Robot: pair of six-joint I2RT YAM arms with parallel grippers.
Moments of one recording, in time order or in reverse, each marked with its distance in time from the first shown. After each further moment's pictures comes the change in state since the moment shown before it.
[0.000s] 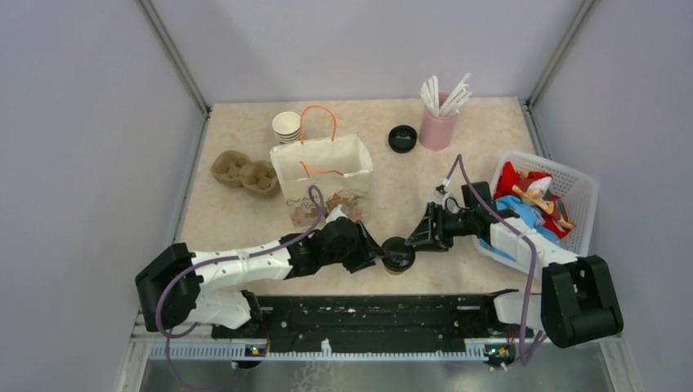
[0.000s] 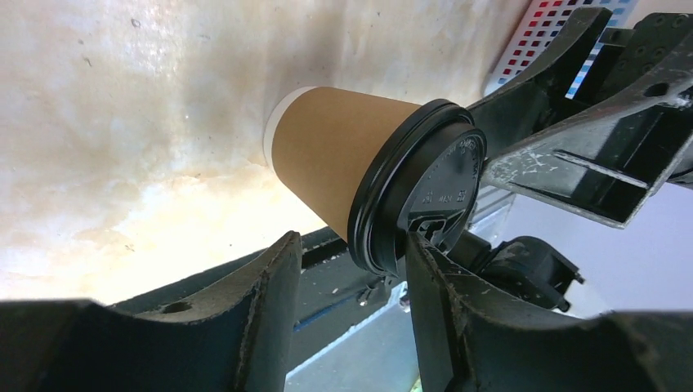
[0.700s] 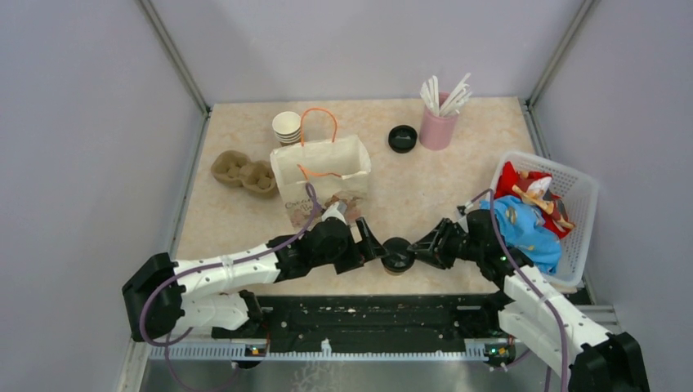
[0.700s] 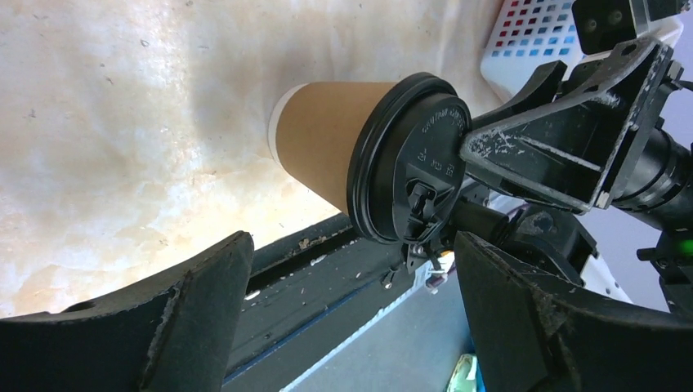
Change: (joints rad) left arm 0.010 -0.103 -0.010 -0.050 0.004 0.163; right arm 0.130 -0.458 -0.256 0.085 0.342 0.566
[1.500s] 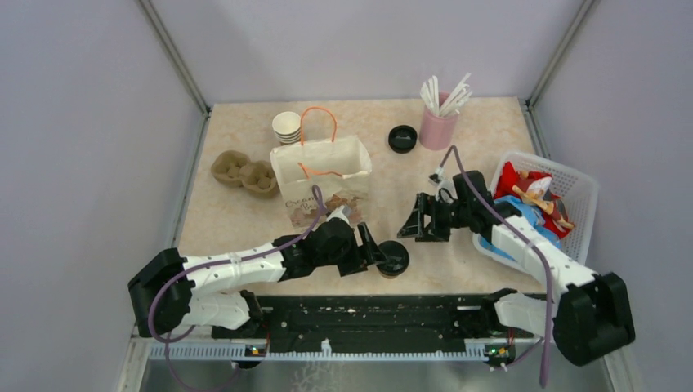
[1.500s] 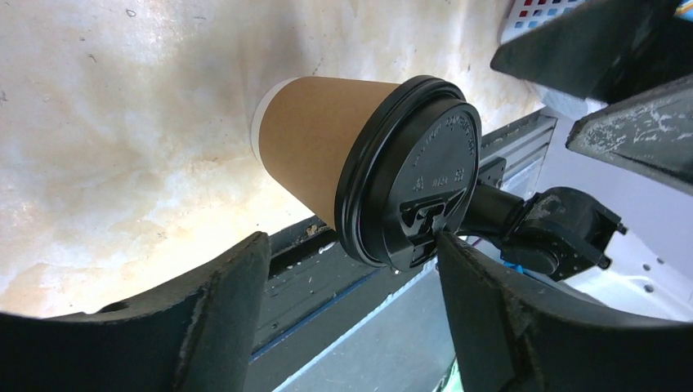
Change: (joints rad) left arm 0.004 0.050 -0.016 0.039 0.072 0.009; right arm 0.027 0.298 0.359 -0.218 -0.050 -0.520
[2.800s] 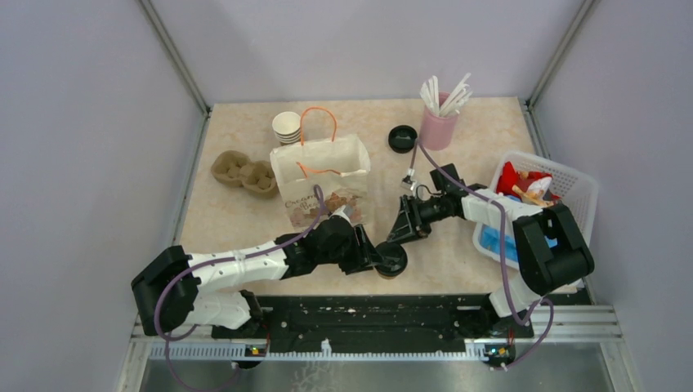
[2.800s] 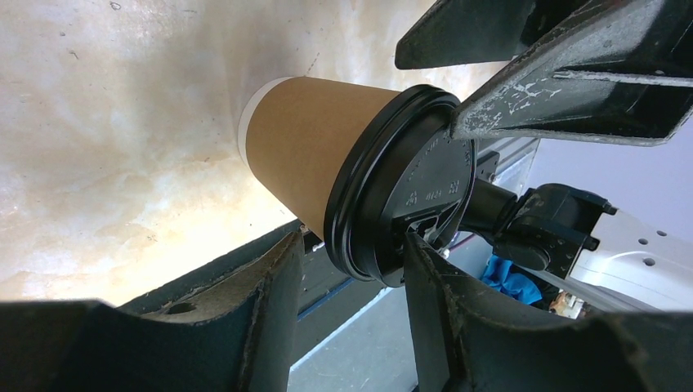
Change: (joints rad) left arm 0.029 0.030 -0.003 0.031 0.063 -0.011; right arm 0.000 0.491 0.147 0.087 -0.390 -0.269
